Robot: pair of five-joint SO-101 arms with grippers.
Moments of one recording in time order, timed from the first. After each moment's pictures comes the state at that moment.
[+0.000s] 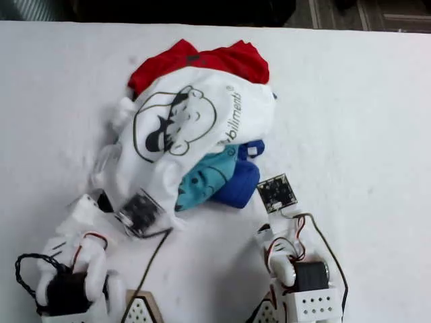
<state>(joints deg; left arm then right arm) -12.1 -104.8 77.5 77.6 -58.2 -9.7 -101.5 96.5 71.1 16.0</state>
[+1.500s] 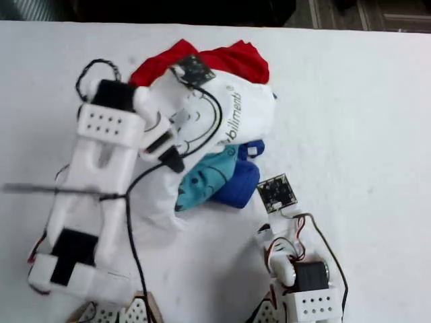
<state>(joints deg) 8.0 1.8 -7.7 93.6 -30.3 -9.7 -101.5 96.5 71.1 16.0</state>
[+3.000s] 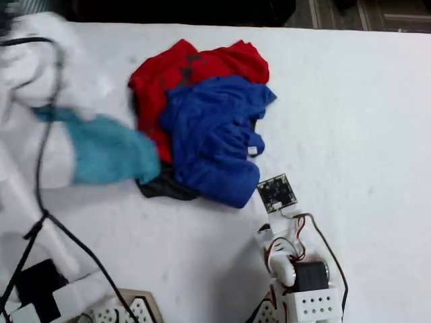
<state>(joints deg) -36.6 -12.1 -27.0 86.2 -35.1 -9.7 -101.5 96.5 71.1 16.0</state>
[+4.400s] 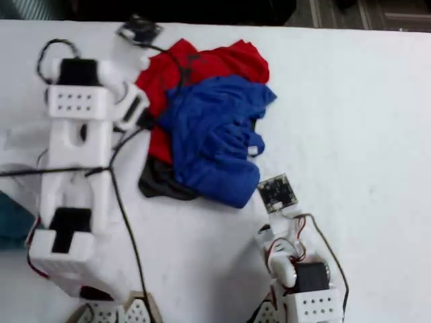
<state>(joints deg) -2.9 10.9 -24.0 93.0 -21.8 -9.7 -101.5 96.5 71.1 16.0</state>
